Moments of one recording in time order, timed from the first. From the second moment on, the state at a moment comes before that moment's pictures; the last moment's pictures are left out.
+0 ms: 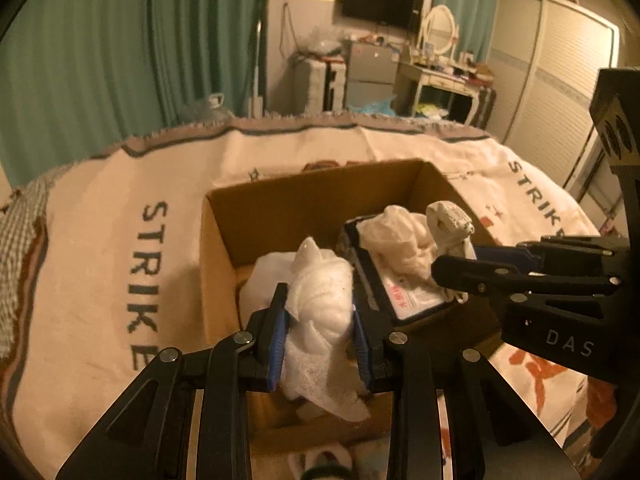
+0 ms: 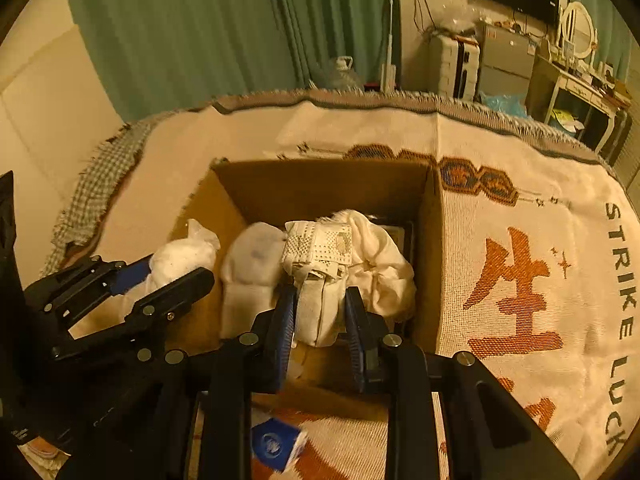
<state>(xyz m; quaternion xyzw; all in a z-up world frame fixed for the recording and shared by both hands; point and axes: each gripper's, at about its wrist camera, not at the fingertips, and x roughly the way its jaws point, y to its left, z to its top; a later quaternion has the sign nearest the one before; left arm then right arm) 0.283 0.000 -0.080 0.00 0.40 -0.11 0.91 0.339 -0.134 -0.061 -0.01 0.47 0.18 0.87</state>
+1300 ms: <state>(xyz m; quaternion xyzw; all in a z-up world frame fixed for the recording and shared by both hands) 0.098 0.063 0.045 -0.01 0.30 0.00 0.95 0.146 -0.156 0.074 -0.01 0.36 0.12 0.93</state>
